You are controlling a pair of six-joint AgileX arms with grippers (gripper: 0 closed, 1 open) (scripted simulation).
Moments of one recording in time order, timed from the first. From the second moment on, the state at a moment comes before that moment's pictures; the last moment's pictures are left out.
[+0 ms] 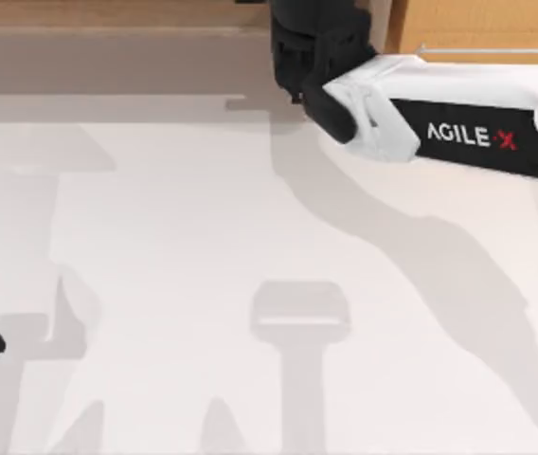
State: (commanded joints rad) left arm 0.00 0.00 0.00 0.00 0.00 0.00; right arm 0.64 2.25 1.69 0.59 0.64 0.01
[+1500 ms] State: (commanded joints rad) left arm 0.00 0.00 0.00 0.00 0.00 0.00; right arm 0.57 1.88 0.79 0.99 -0.14 0.69
